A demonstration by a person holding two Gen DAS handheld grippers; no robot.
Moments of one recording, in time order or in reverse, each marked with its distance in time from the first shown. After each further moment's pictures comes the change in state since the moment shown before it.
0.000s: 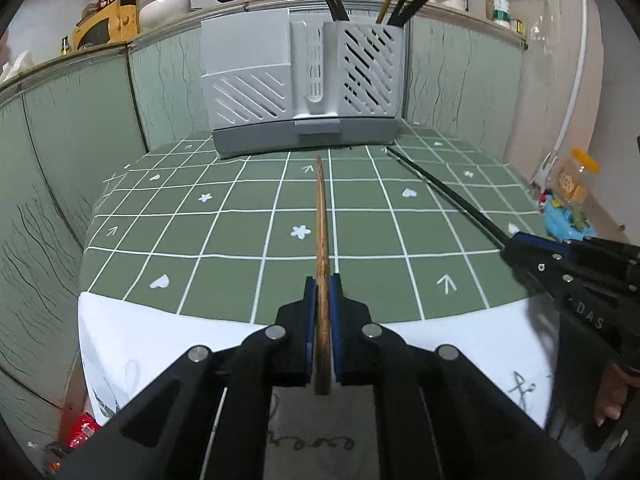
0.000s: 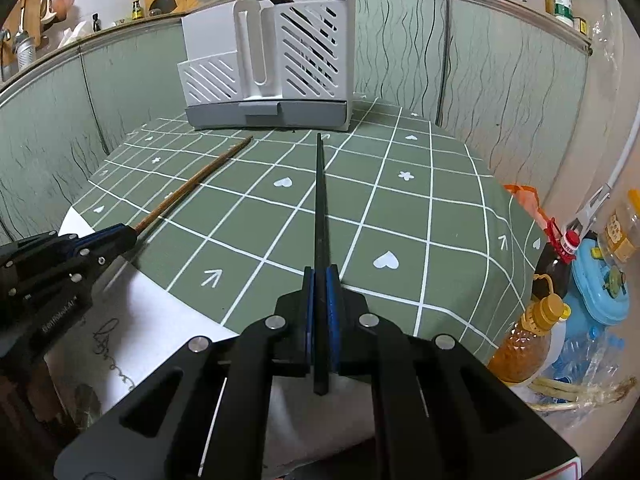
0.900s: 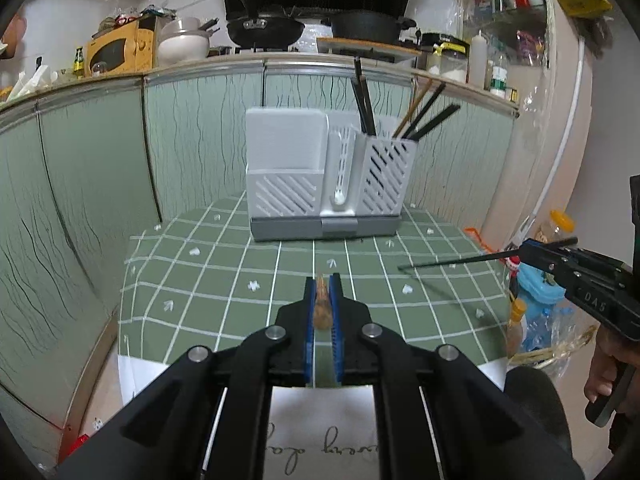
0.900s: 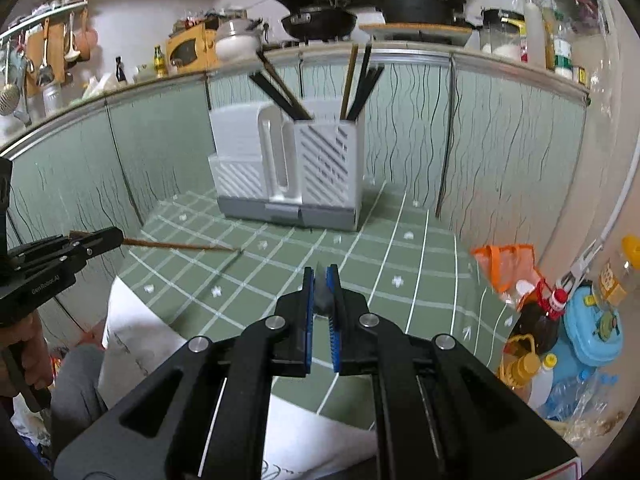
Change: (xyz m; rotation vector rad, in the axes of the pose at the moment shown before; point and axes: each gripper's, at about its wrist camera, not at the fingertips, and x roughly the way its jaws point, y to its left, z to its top) left arm -0.074 0.053 0.063 -0.057 -0.145 -0.065; right arm -0.080 0.000 0.071 -0.011 -0.176 0.057
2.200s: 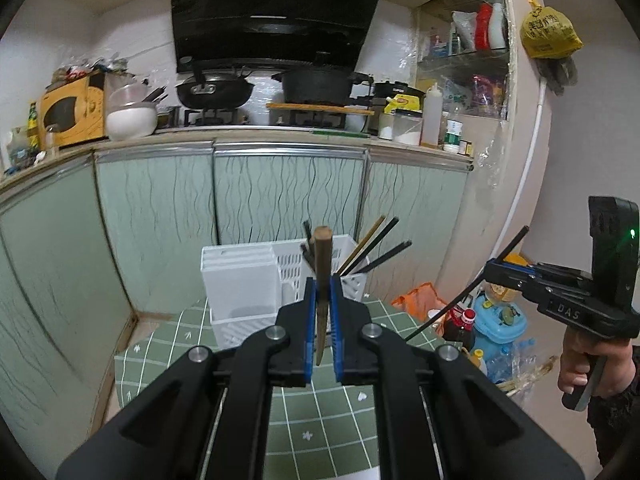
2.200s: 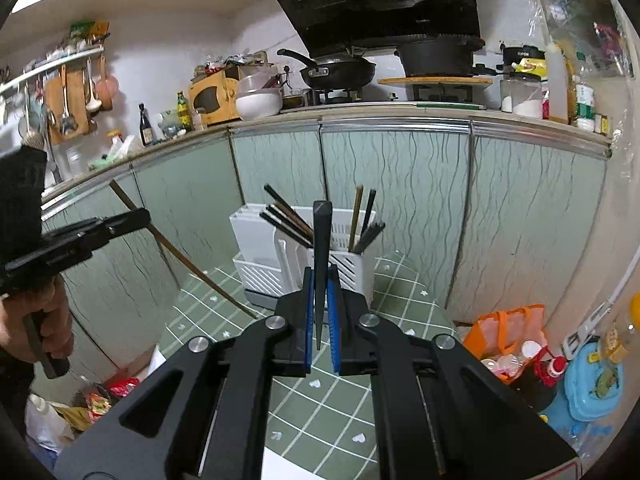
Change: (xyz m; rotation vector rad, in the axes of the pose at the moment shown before) left arm -0.025 -0.013 0.155 0.087 -0.112 -0.179; right arm -0.039 -0.030 0.136 0.013 -0.083 0.134
